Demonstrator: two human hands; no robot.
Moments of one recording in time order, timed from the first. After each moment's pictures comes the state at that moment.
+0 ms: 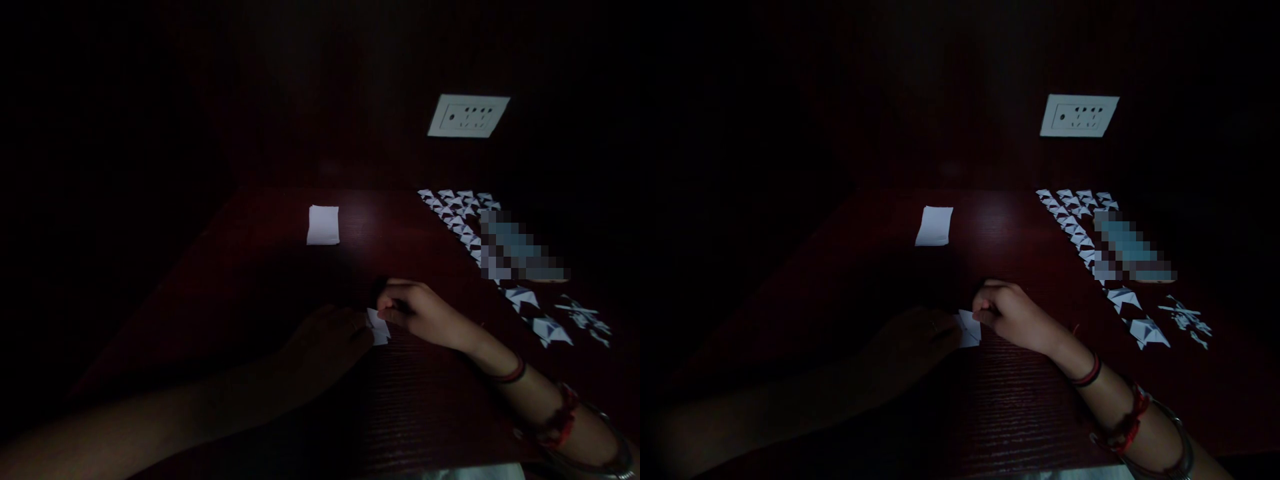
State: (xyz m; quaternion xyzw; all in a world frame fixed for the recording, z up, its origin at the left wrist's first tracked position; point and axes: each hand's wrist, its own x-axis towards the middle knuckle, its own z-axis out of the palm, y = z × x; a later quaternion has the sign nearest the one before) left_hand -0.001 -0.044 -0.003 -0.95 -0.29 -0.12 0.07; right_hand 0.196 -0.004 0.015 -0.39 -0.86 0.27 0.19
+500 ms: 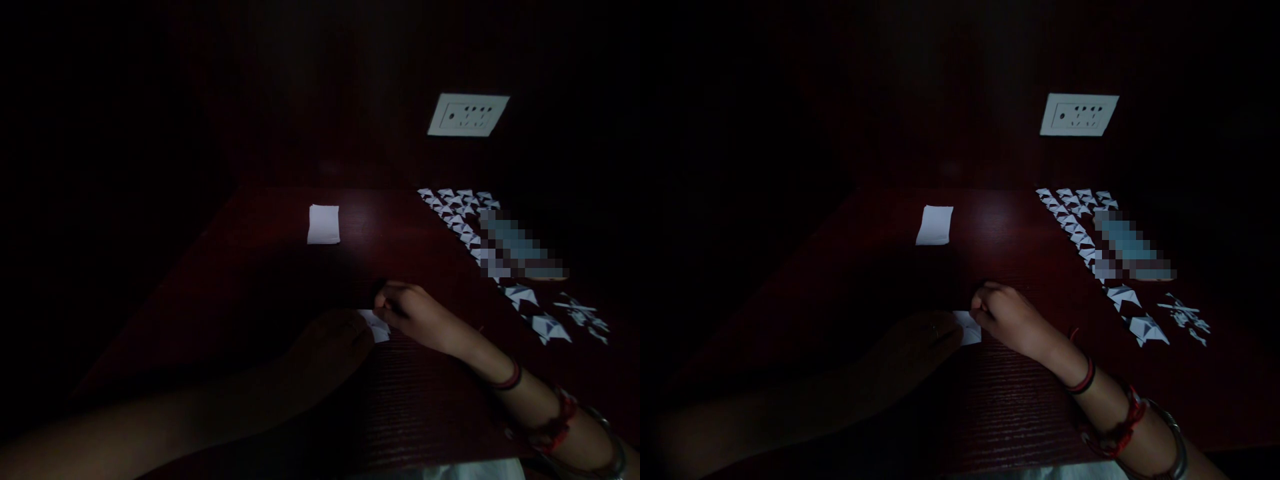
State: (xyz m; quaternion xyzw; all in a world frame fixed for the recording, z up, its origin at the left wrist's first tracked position) left_hand 0.001 -0.051 -0.001 -0.94 -0.29 -0.14 0.09; right_hand 0.188 -0.009 0.015 -0.43 -0.86 0.24 0.17
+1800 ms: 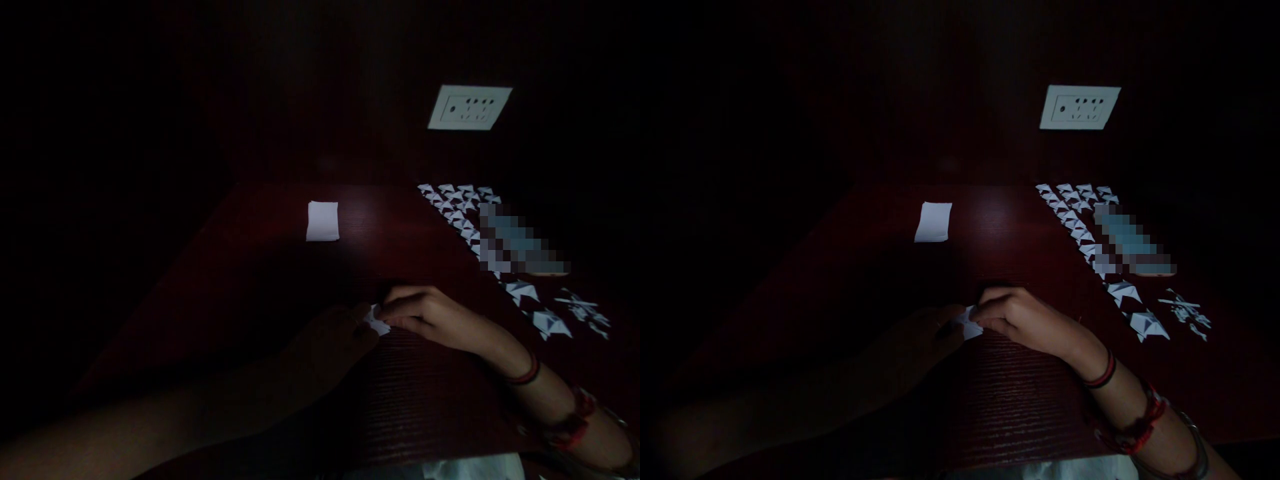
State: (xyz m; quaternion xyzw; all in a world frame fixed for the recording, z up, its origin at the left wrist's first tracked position) left_hand 0.002 -0.047 -0.008 -0.93 -0.34 -0.12 0.02; right_hand 0.210 -0.013 0.027 -0.28 -0.90 0.29 0.15
